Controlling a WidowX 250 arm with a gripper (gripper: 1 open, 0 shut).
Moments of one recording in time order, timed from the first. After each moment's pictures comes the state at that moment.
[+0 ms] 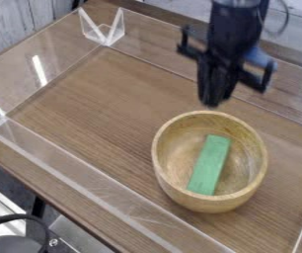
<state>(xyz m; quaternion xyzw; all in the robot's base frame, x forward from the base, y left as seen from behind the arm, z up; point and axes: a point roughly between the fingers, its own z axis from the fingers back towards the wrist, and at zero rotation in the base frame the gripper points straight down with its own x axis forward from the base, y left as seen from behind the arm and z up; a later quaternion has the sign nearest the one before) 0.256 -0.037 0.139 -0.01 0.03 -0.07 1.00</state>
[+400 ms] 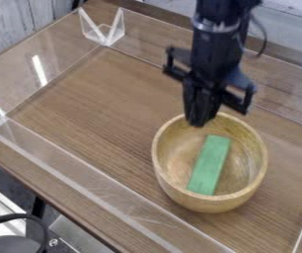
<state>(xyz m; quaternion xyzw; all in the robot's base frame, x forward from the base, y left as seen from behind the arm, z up) 0.240 -0.041 0.101 -0.02 0.04 -0.08 1.00</state>
